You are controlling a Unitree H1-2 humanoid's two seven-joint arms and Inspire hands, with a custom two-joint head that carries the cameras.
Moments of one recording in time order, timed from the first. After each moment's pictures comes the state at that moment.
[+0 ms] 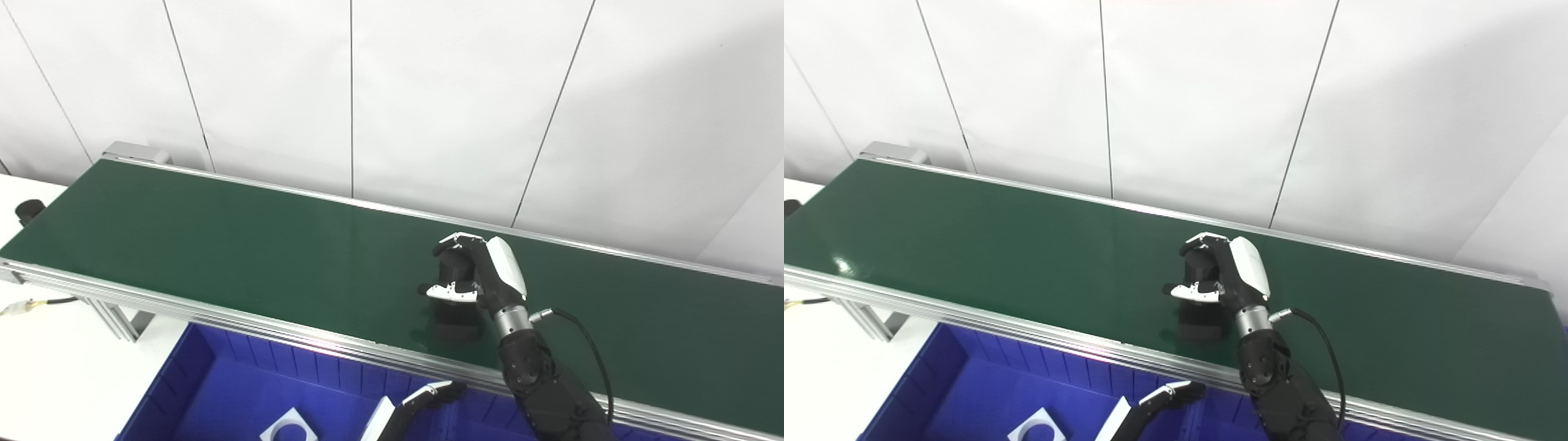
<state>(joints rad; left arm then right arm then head) 0.03 0.12 -0.79 0.36 0.18 -0.43 0.55 -0.65 -0.03 0.38 0.92 -0.45 -0.44 -0.32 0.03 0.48</state>
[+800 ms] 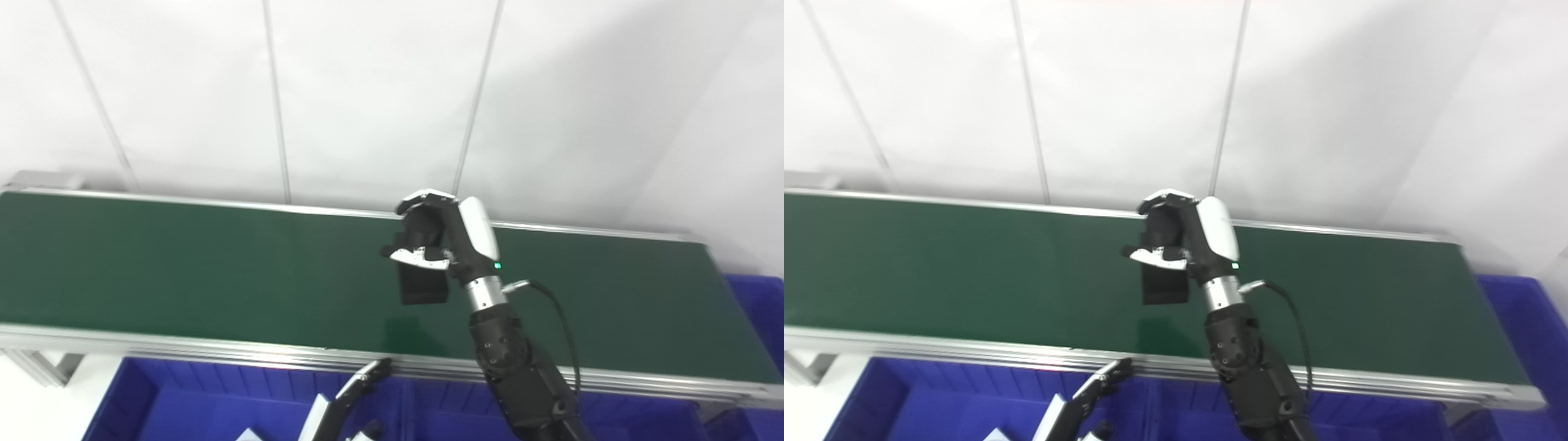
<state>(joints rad) 0.04 0.18 -0.73 0.31 0.11 -0.44 0.47 -0.51 -0.07 0.24 0.53 -0.51 -0.36 -0.30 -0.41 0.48</state>
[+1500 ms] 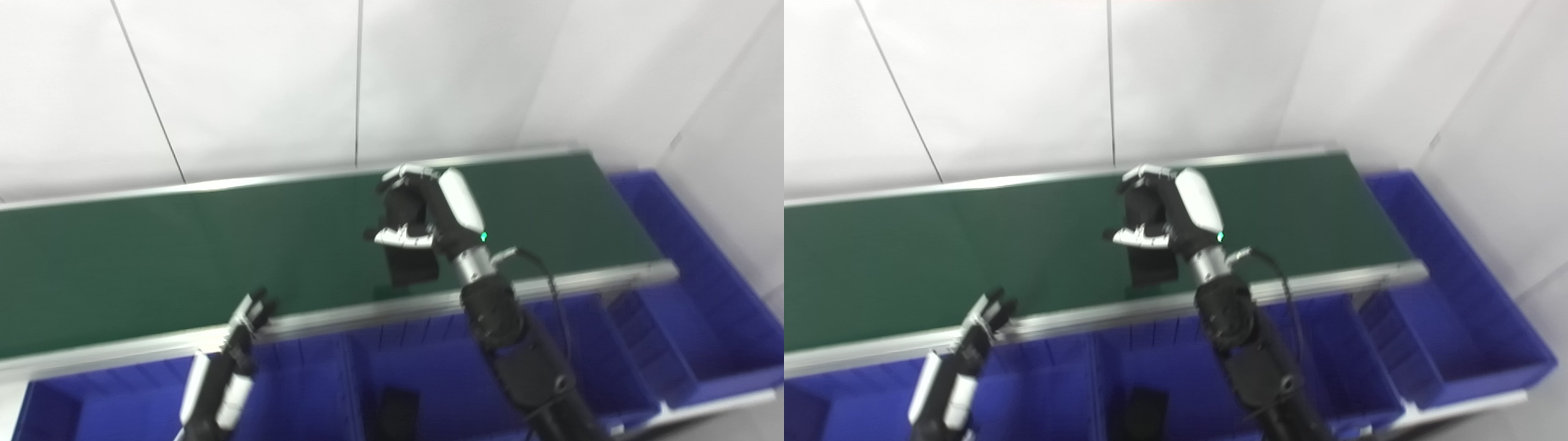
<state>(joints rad) 0.12 0.21 -0.40 0.08 -0.04 -0.44 0.09 -0.23 -0.19 0.12 0.08 -0.51 -0.14 -0.16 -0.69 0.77</state>
